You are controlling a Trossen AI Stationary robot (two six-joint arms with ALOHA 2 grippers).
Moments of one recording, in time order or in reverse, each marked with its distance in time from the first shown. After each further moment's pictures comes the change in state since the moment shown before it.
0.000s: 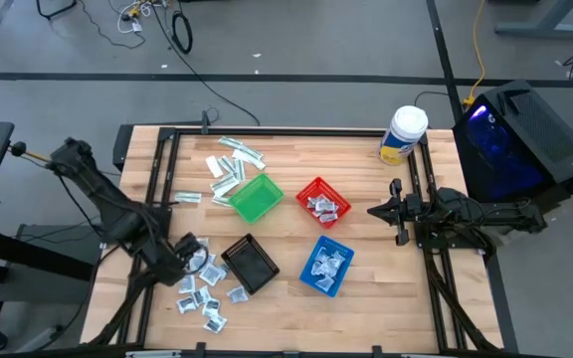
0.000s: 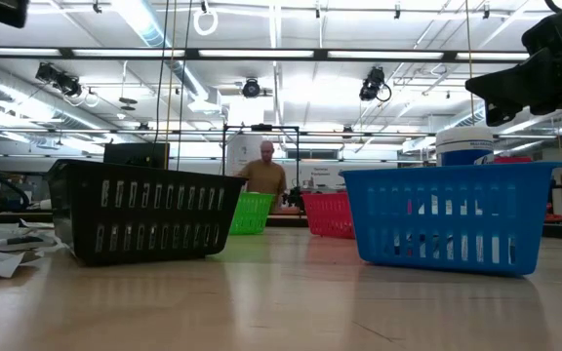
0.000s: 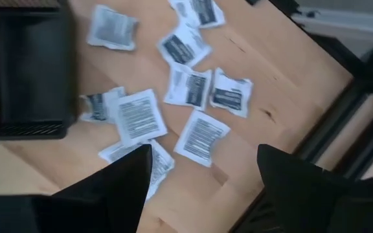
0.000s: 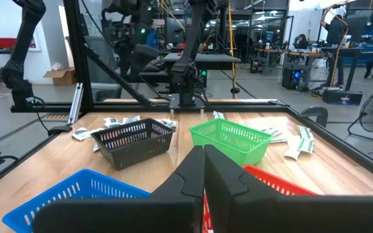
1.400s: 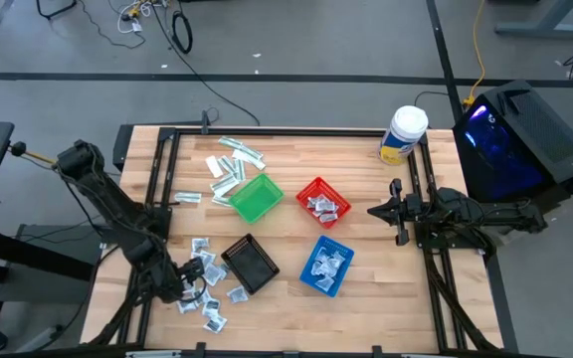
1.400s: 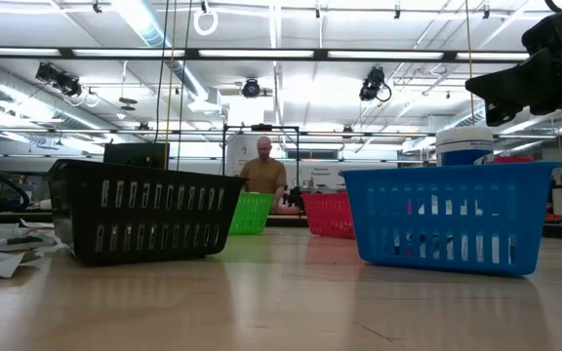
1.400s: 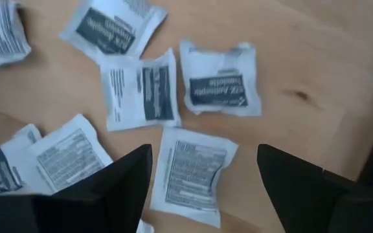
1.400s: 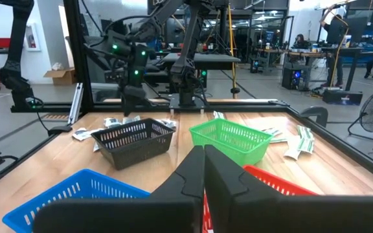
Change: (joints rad) left arm -0.151 0.115 -0.399 0.529 -0.047 0.146; right arm 0.000 0.000 0.000 0.000 0.000 0.000
